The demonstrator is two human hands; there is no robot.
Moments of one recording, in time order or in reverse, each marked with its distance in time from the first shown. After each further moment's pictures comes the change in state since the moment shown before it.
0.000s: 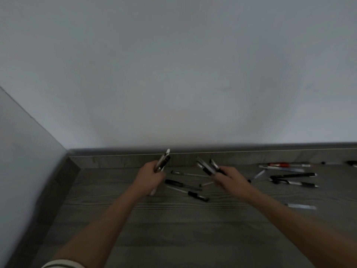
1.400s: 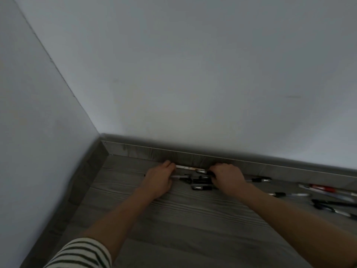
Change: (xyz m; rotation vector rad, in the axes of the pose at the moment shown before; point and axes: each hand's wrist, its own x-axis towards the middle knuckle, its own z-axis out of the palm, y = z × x) left_hand 0.012 -0.082 -0.029 0.657 -0.008 0.333; right_hand 0.078 -0.045 0.080 -1.067 -0.111 -0.228
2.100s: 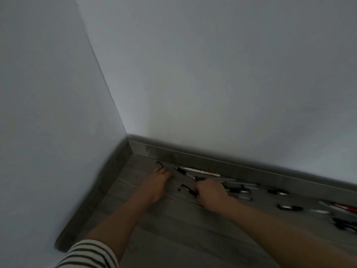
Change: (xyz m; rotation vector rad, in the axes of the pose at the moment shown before) left_hand -0.049 -0.044 -0.011 0.012 -0.046 -0.137; right_hand 0.001 -0.089 0.012 0.032 -0.085 -0.176
